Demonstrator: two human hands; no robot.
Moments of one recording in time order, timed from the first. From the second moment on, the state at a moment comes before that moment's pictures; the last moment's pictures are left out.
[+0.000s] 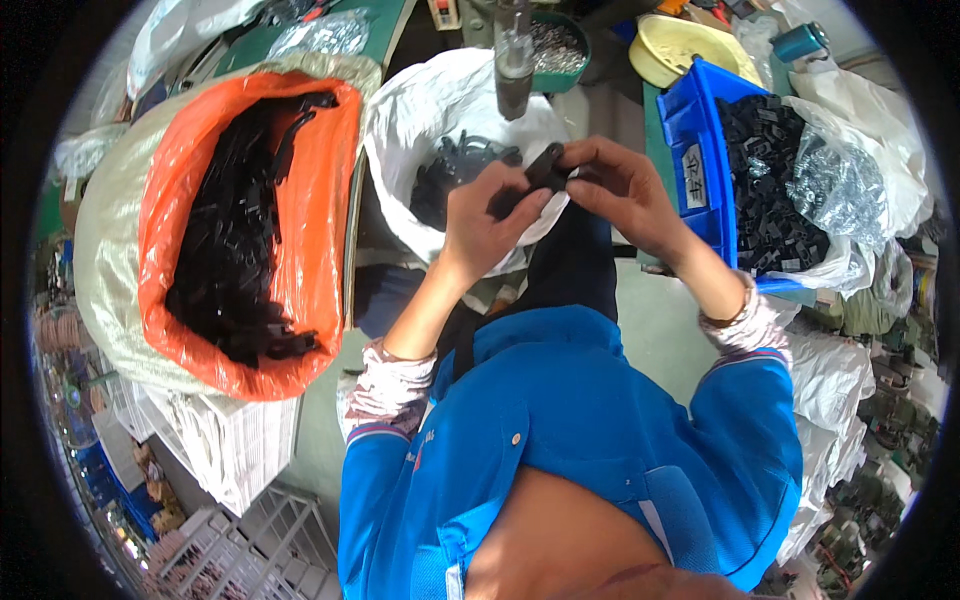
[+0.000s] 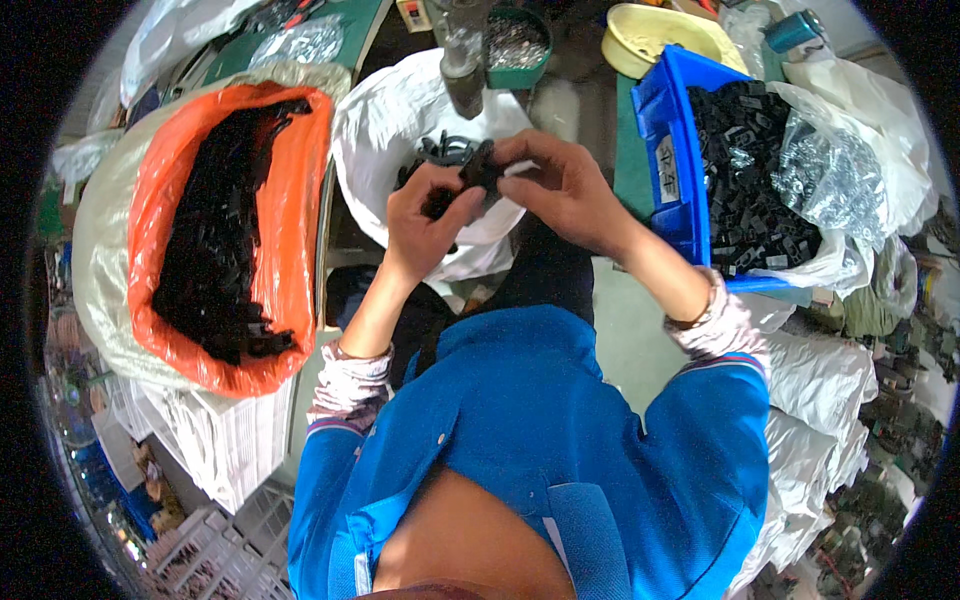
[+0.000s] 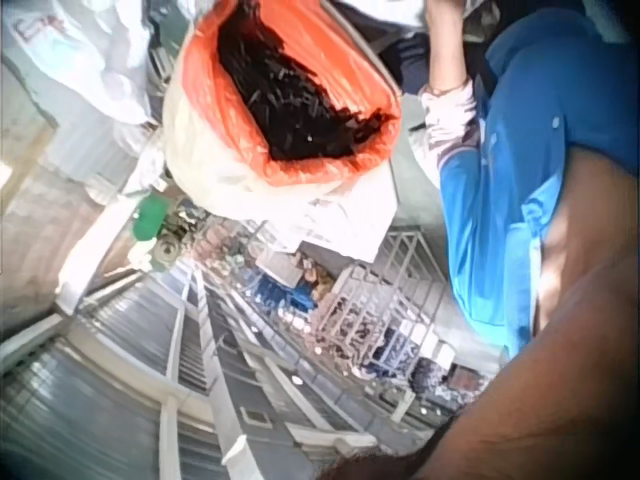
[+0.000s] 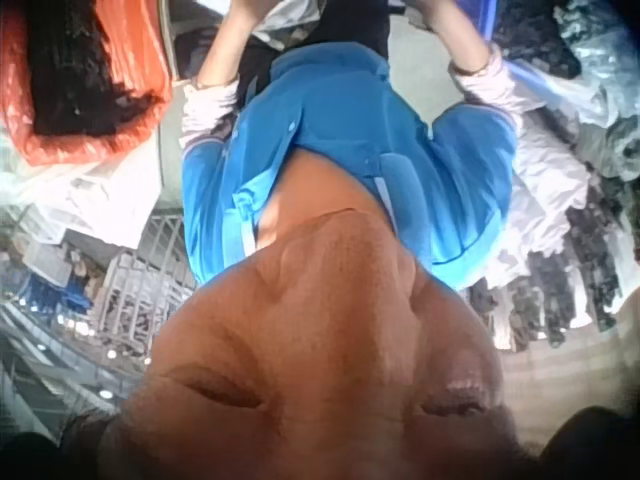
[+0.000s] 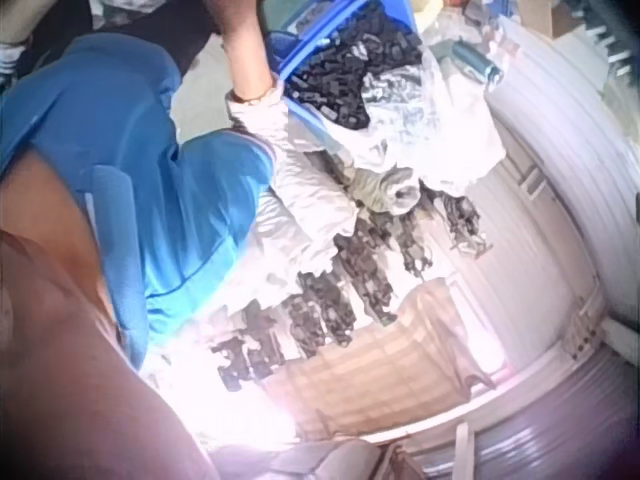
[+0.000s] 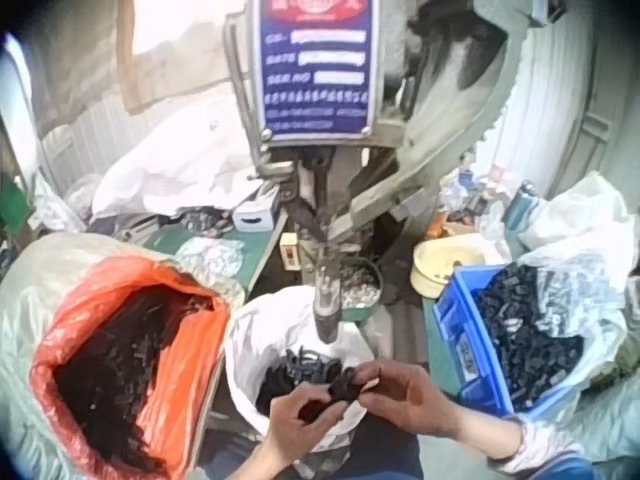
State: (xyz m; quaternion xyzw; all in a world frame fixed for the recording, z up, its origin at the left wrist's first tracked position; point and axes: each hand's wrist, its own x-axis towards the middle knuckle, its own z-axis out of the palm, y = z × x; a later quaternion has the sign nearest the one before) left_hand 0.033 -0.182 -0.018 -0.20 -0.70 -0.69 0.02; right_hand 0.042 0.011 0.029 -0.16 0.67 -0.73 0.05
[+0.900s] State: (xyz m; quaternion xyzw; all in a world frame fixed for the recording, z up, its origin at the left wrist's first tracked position) left_hand 0.042 -0.208 -0.026 0.02 -0.65 -0.76 -0.02; right_hand -0.249 0.290 -0.009 -0.06 0.92 -0.33 0.18
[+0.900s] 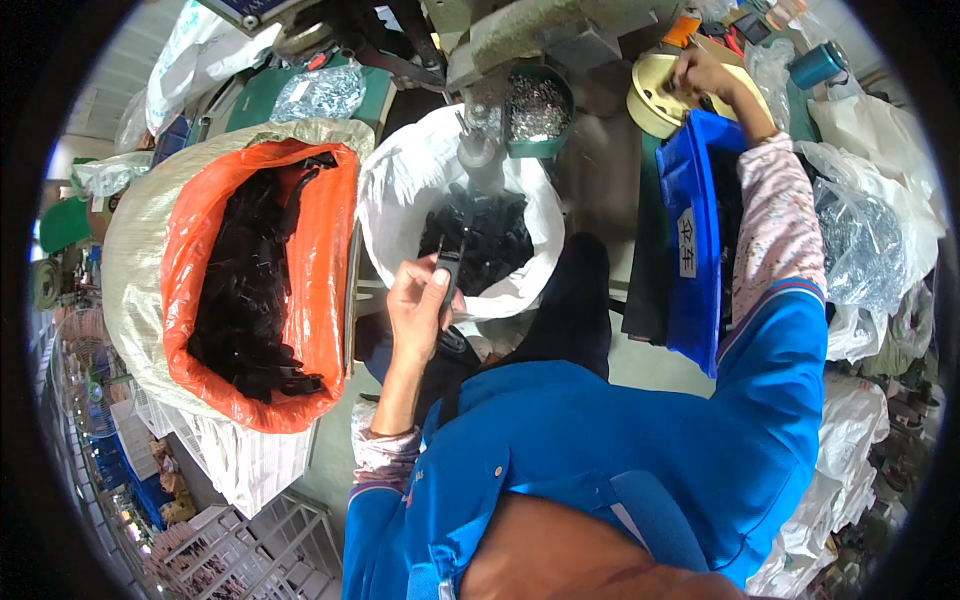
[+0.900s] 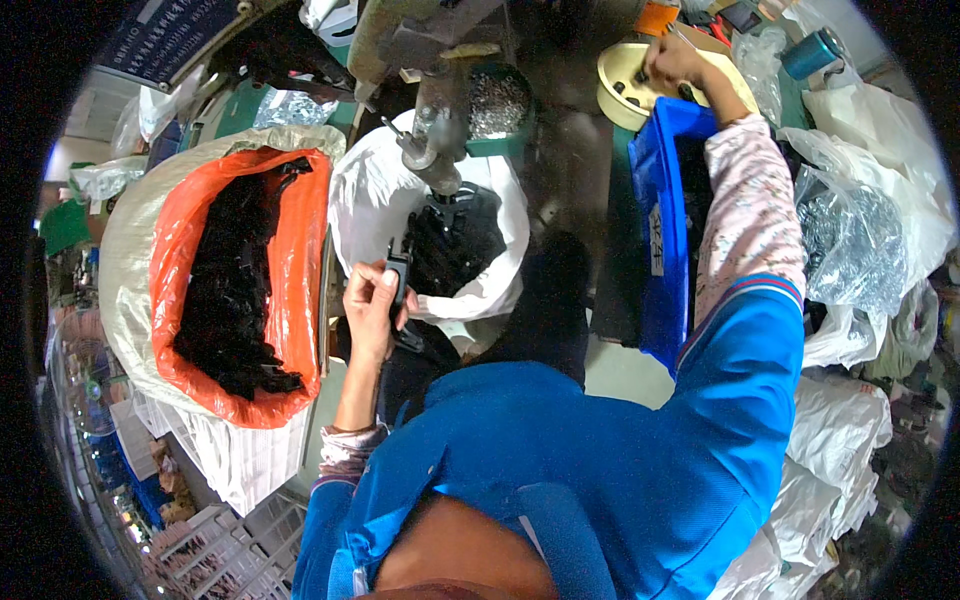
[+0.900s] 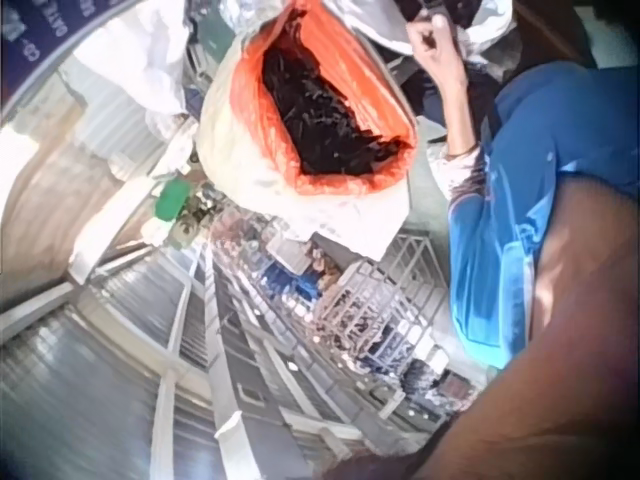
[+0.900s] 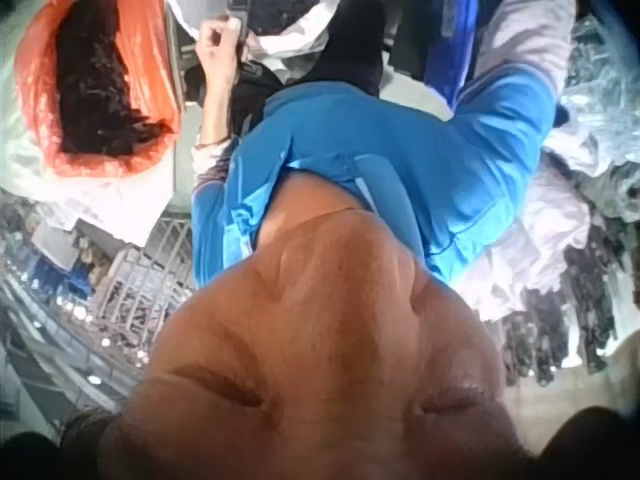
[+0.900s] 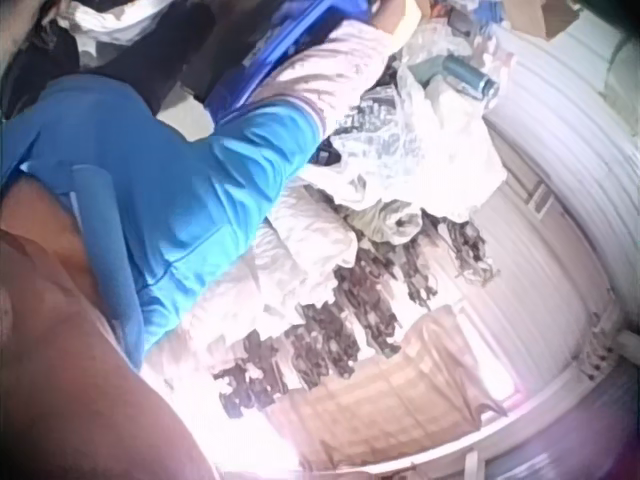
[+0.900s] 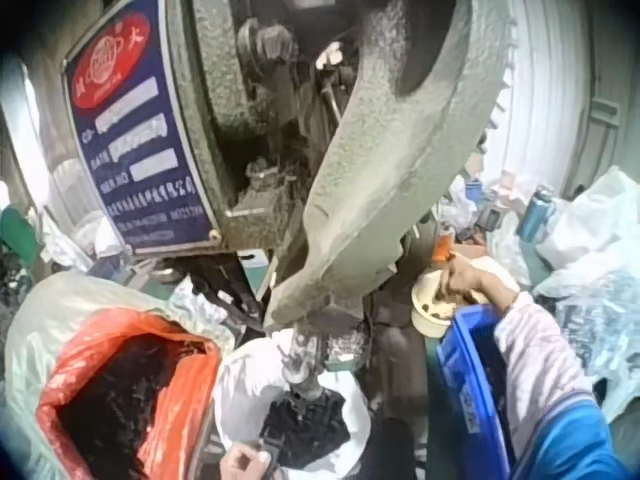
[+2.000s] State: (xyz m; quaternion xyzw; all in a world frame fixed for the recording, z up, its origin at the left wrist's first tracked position) left_hand -0.014 -0.193 0.025 -0.28 -0.75 -0.57 0.19; right_hand -0.037 0.020 0.088 -0.27 0.82 -0.51 -0.02
